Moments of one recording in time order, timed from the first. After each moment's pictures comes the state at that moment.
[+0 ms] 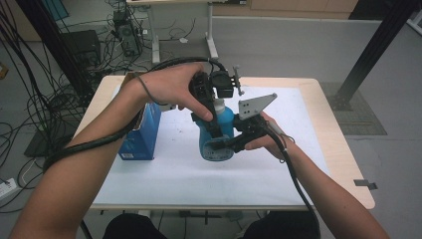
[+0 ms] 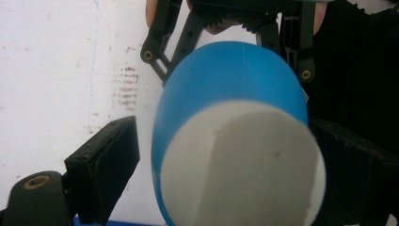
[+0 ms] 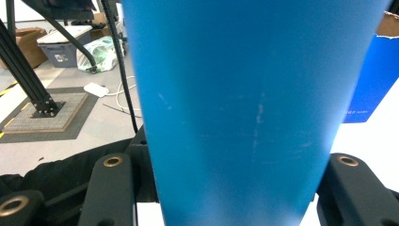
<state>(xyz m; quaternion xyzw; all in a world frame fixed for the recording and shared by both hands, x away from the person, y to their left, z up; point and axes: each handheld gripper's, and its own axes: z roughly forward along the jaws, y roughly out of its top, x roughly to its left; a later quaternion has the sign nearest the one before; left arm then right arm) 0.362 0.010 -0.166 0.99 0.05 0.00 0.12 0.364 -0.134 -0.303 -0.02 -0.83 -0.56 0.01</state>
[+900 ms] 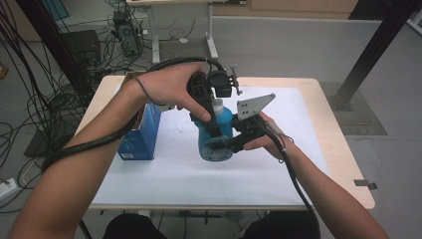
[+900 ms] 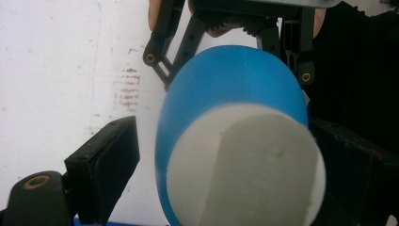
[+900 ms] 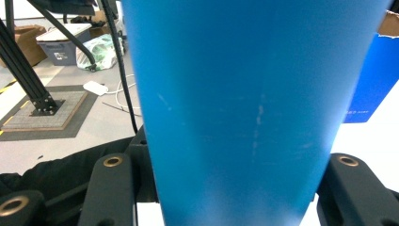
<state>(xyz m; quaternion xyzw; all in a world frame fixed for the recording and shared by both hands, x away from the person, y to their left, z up) 0.362 0.014 -0.166 0.99 0.05 0.01 0.12 0.364 -0.131 -0.303 -0.02 -0.83 -0.56 0.01</state>
